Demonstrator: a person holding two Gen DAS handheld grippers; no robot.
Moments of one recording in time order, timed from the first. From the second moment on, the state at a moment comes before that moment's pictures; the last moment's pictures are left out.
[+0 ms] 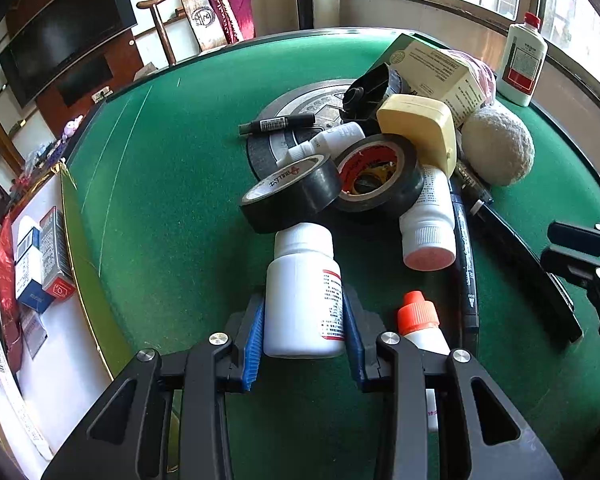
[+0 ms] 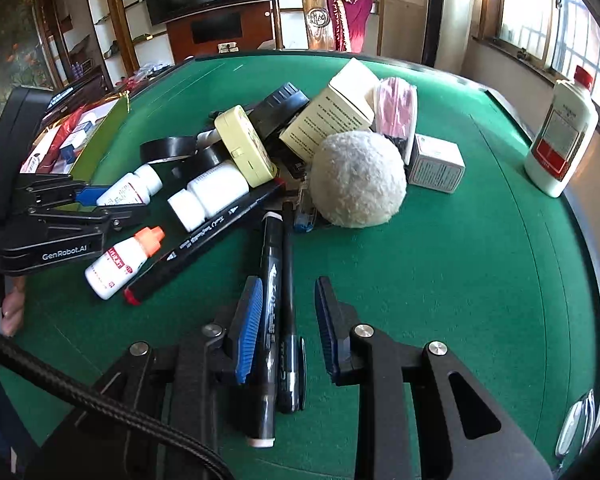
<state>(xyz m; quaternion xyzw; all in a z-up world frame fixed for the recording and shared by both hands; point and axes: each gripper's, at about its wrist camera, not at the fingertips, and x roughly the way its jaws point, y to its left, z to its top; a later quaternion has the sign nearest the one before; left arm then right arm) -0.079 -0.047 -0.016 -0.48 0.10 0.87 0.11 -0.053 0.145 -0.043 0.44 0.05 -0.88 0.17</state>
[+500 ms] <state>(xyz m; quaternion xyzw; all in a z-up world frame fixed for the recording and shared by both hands) -0.080 -0.044 -0.016 -0.47 0.11 0.87 0.10 -0.044 0.117 -0.060 0.45 0.10 -0.87 0.19</state>
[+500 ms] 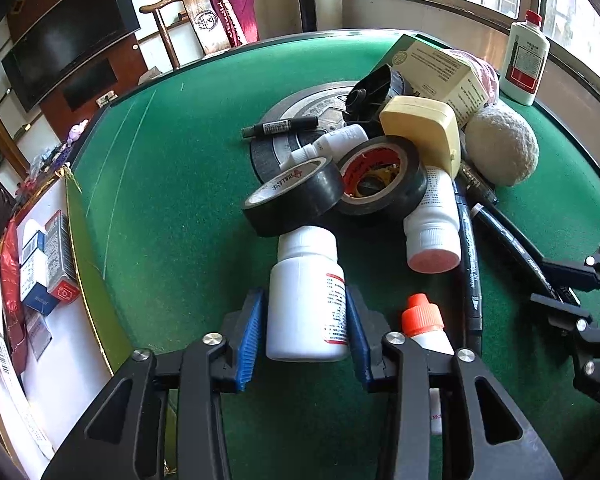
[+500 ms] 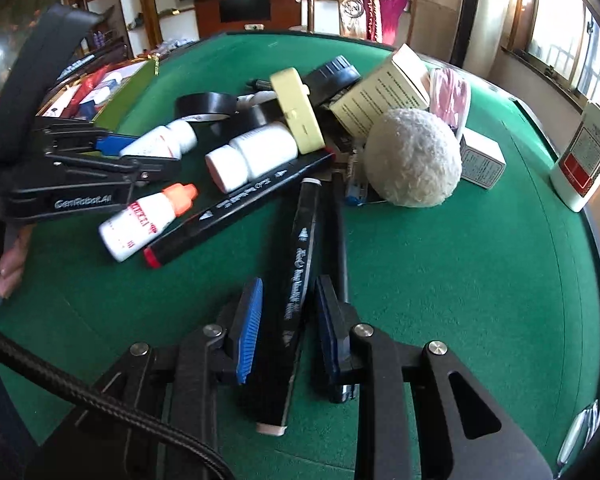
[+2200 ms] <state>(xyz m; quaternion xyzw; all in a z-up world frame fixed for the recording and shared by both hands) -0.073 -0.091 0.039 -0.42 -0.02 0.90 0.14 -0.049 0.093 -0.016 0.40 -0.07 -0.87 0.28</state>
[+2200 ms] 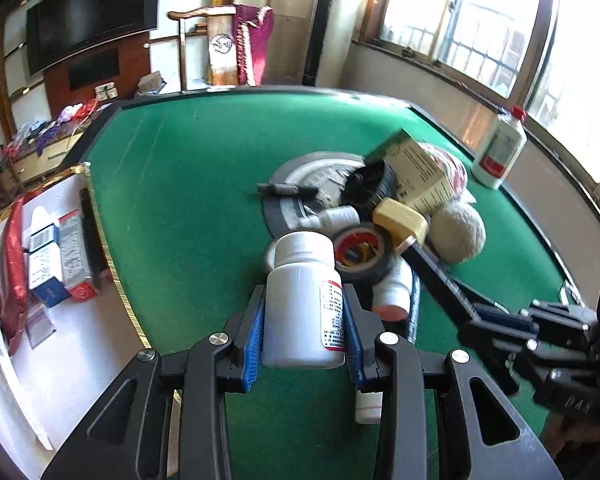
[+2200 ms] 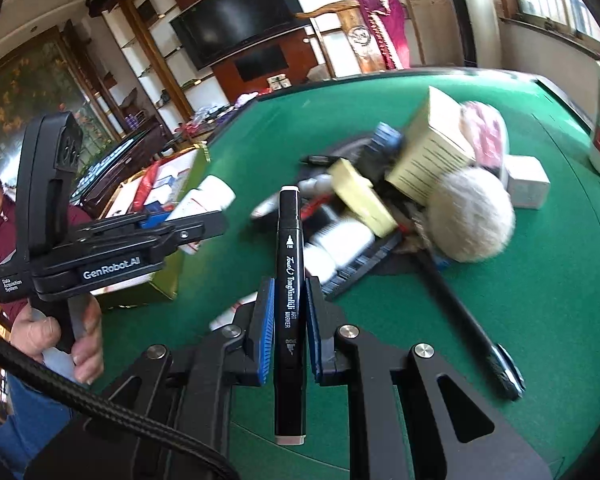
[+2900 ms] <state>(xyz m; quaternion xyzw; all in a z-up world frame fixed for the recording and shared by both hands) -0.072 -0.262 0.066 -0.37 -0.15 0.92 0.02 -0.078 -0.062 0.015 0.40 -0.01 -0.85 0.35</state>
